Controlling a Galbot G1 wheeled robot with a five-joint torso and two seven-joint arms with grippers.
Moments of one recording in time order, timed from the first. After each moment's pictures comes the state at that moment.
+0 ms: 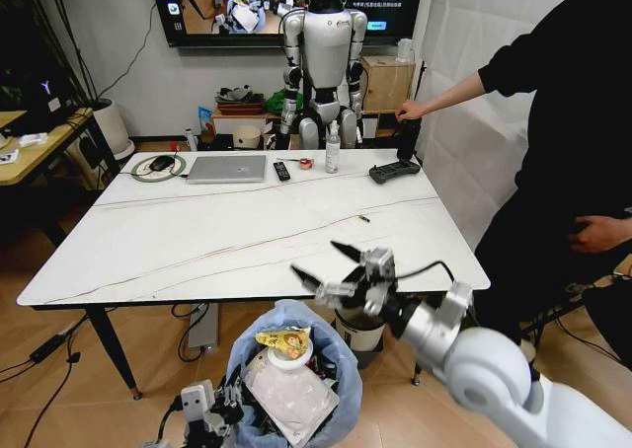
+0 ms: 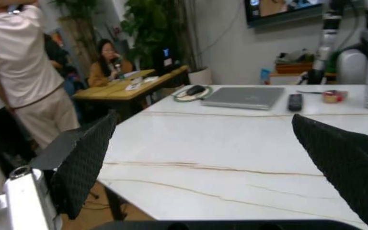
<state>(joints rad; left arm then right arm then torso) 2.04 -1.53 -0.50 -2.33 -0.37 0.22 -0.02 -1.04 0.86 0.08 2.20 0.92 -0.23 0.02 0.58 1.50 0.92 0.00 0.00</state>
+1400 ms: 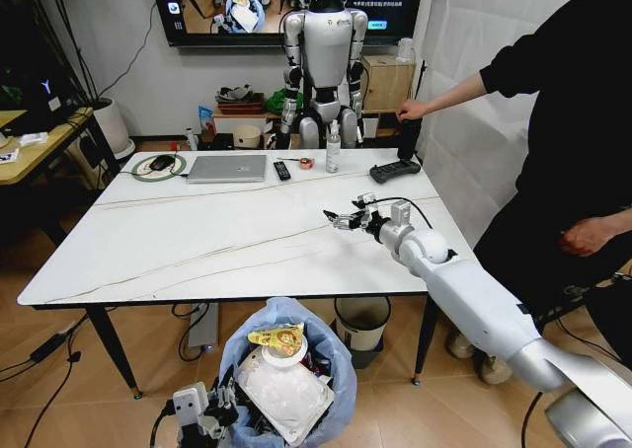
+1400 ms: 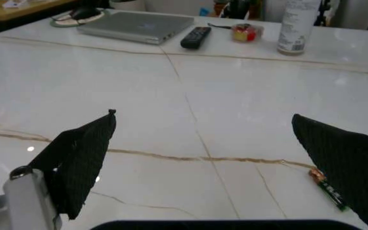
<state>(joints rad) 2.08 -1.60 -0.51 -2.36 -0.32 0.21 -0.02 -0.41 1.16 -0.18 1.11 0.69 -0.19 -0.21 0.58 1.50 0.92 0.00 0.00</state>
